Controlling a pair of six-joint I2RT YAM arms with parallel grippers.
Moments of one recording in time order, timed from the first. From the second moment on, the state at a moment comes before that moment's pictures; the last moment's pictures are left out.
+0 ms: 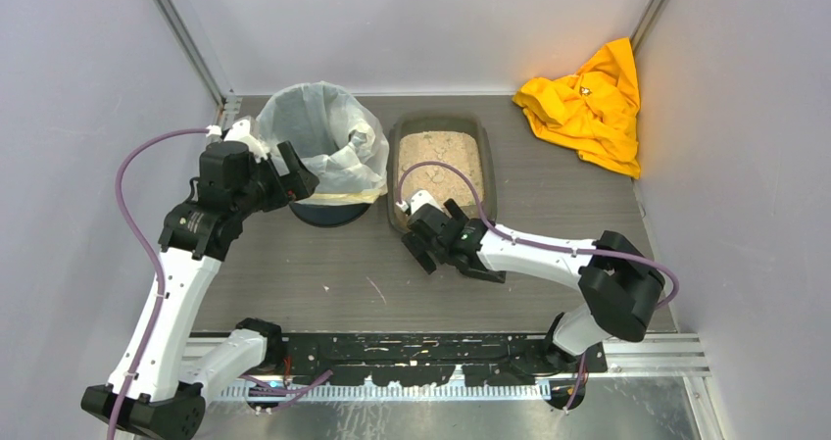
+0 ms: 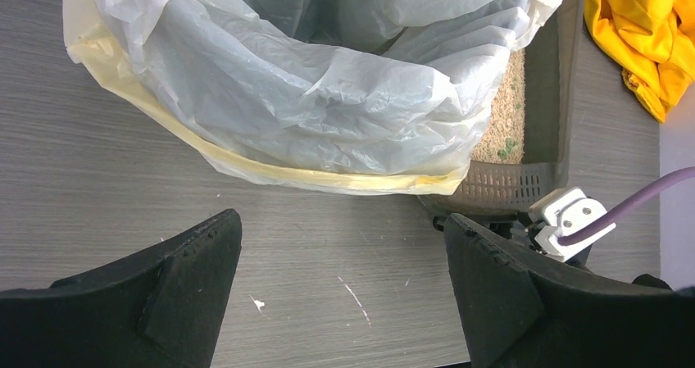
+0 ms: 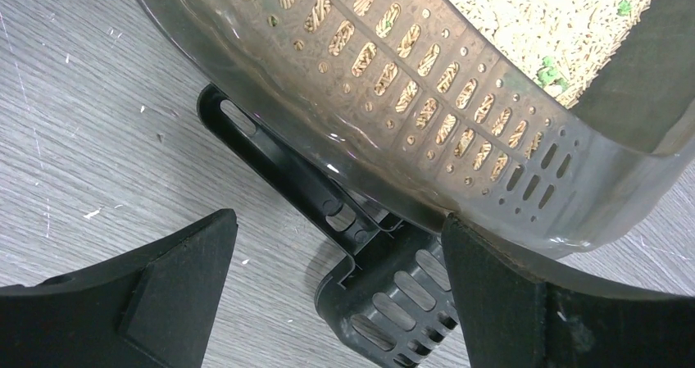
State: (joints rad) left arm -0.24 0.94 1.19 -0.80 0.00 -0.50; right arm 0.96 1.50 0.91 -0.41 0.43 0.14
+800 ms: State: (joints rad) left arm -0.24 0.94 1.19 -0.80 0.00 -0.49; right arm 1.01 1.45 0.92 -0.53 0.44 0.20
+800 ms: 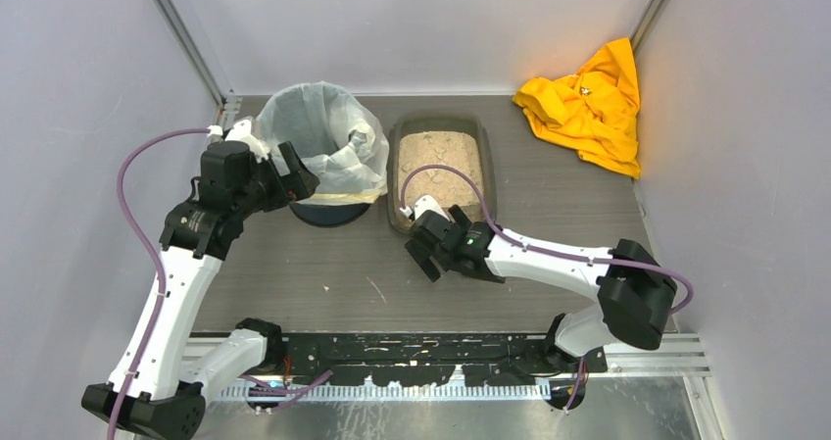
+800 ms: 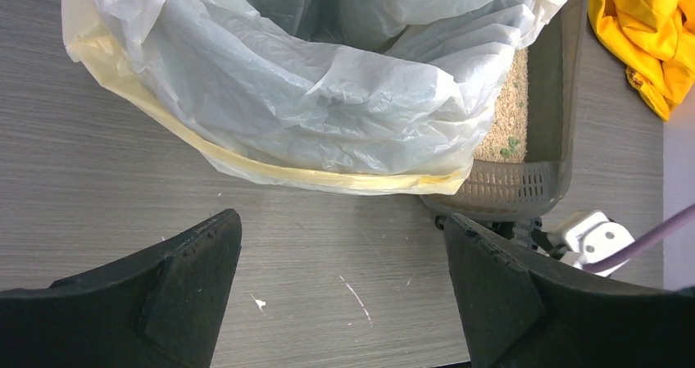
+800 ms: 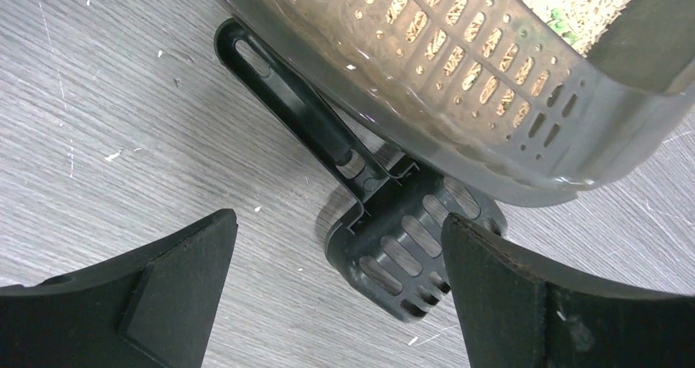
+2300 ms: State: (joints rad) left arm -0.24 0.94 1.17 -0.80 -0.03 -0.48; right arm 1.01 1.75 1.06 -0.59 0.47 0.13
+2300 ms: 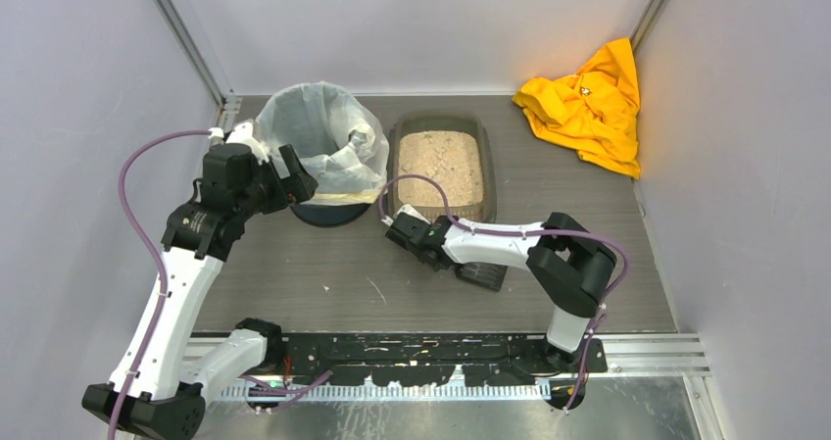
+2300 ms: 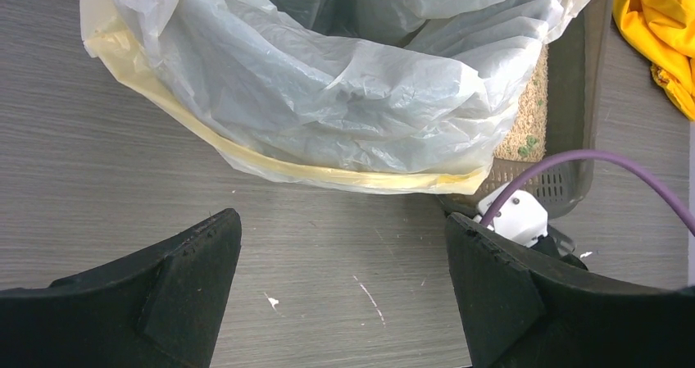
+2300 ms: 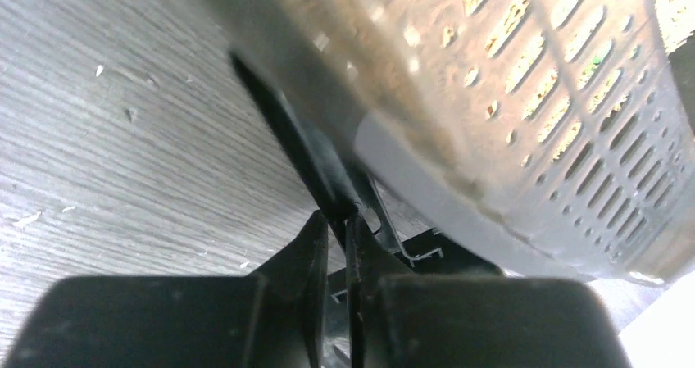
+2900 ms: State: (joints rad) left arm -0.24 0.94 1.16 -0.80 -0.03 -0.47; right arm 1.02 1.59 1.04 -0.66 0.44 0.13
